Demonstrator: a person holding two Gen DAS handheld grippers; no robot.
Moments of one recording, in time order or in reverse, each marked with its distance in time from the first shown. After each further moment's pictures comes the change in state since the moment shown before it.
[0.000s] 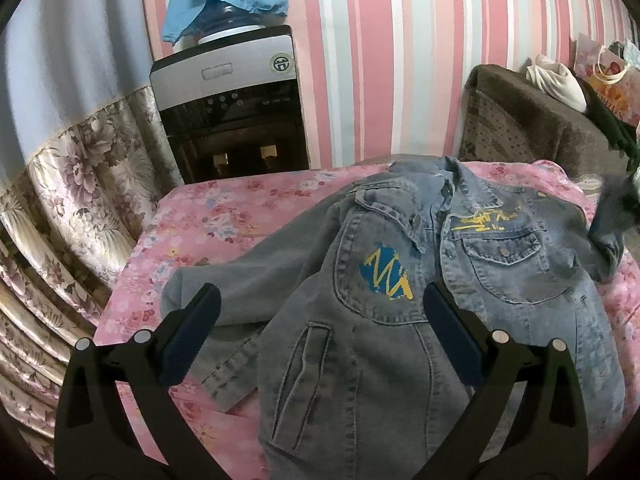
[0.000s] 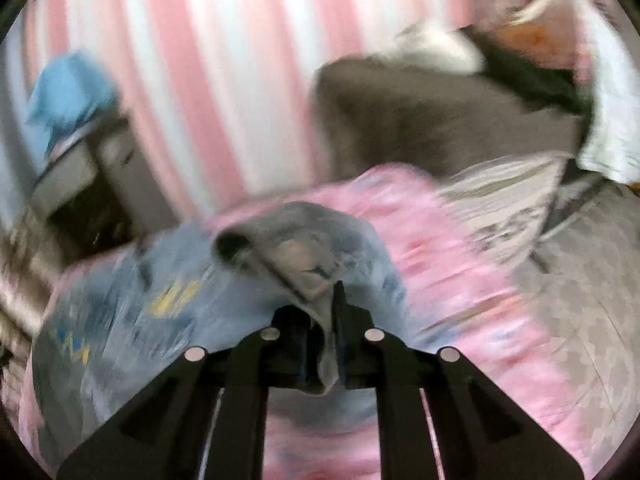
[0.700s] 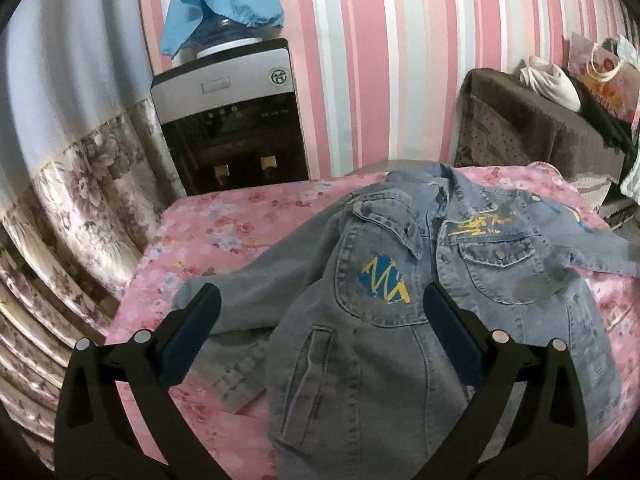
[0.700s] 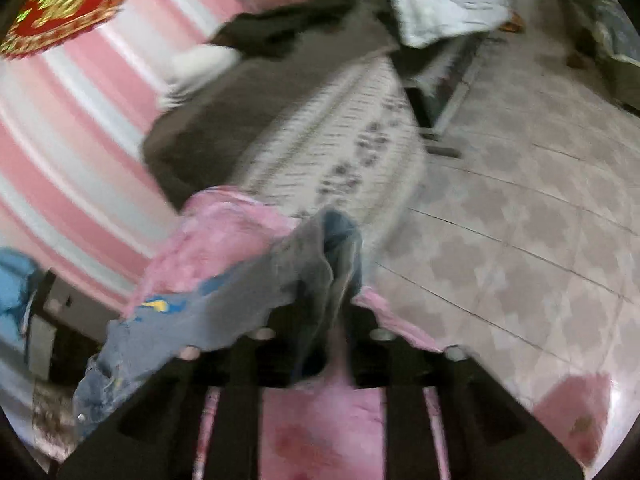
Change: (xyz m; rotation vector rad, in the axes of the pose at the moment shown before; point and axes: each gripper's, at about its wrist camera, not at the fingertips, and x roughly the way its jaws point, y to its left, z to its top) left arm -0.018 0.001 0.006 0.035 -0.029 0.006; right arm -0.061 -0.224 -0.085 0.613 0.024 -0.176
